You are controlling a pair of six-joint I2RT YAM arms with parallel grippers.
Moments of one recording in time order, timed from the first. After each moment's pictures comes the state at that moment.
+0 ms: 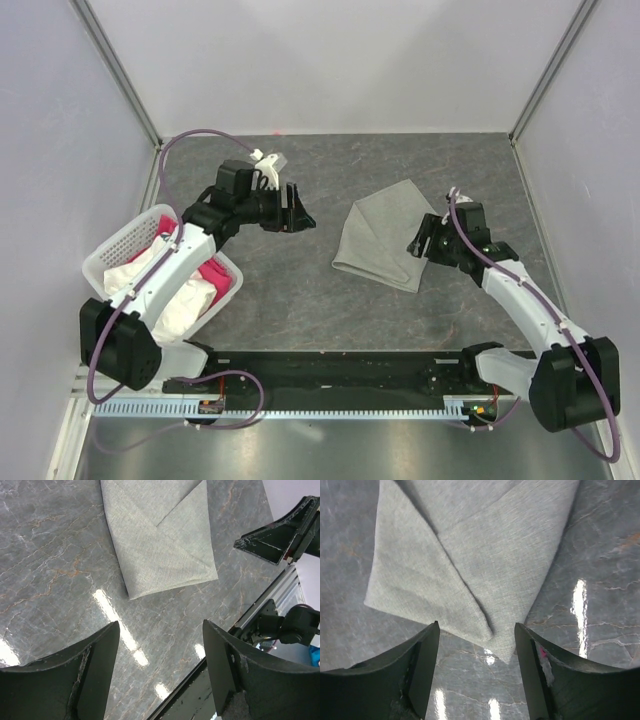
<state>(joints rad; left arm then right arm) -0.40 1.33 1.13 -0.42 0.48 -0.36 0.20 1.11 0.73 -0.41 -0.10 0.49</state>
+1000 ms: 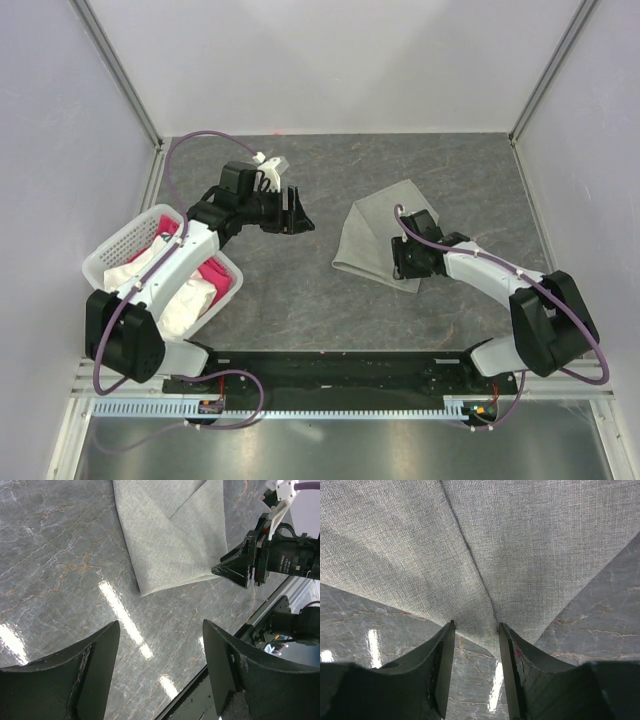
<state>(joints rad) -0.39 1.37 1.12 -0.43 0.47 -0.31 0.45 1.42 0.78 -0.45 0.03 0.35</state>
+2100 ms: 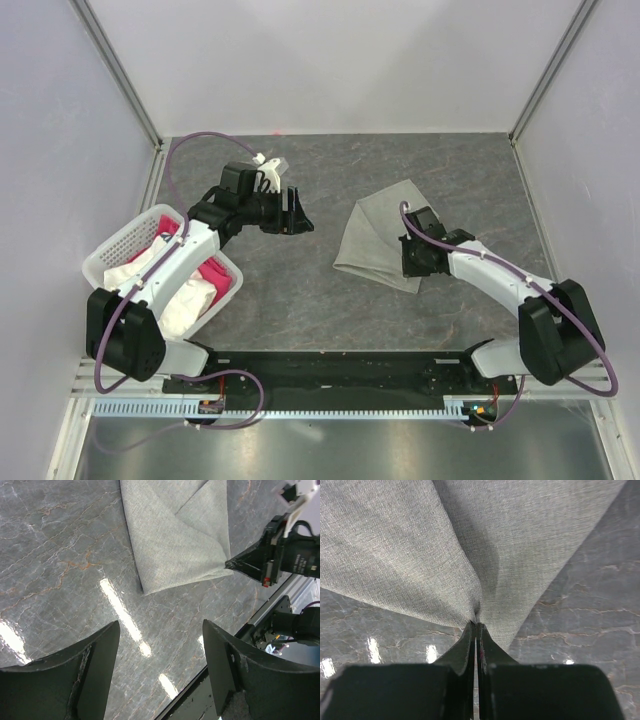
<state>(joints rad) -0.39 1.38 1.11 -0.43 0.47 -0.31 0.45 1.39 0.81 -0.54 0.07 0.39</state>
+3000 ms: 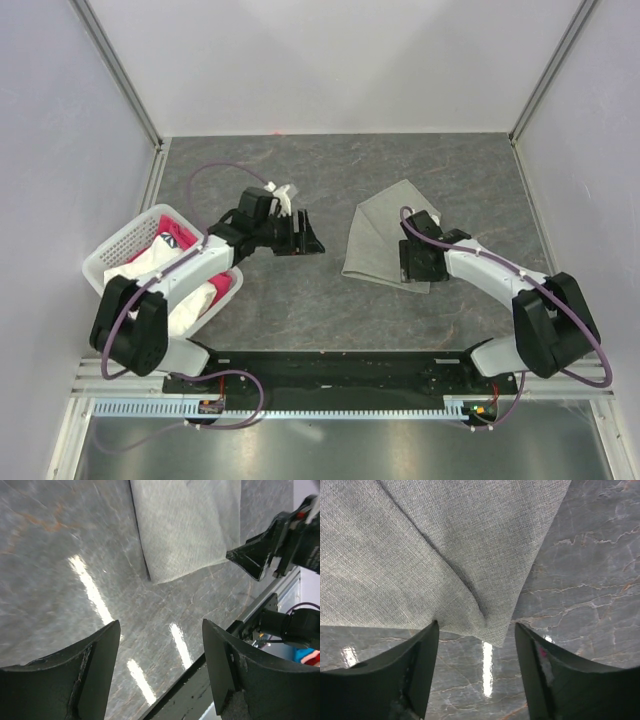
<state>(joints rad) -0.45 1.39 0.91 -0.24 0.47 -0.49 0.45 1.42 0.81 -0.62 0.23 0.42</state>
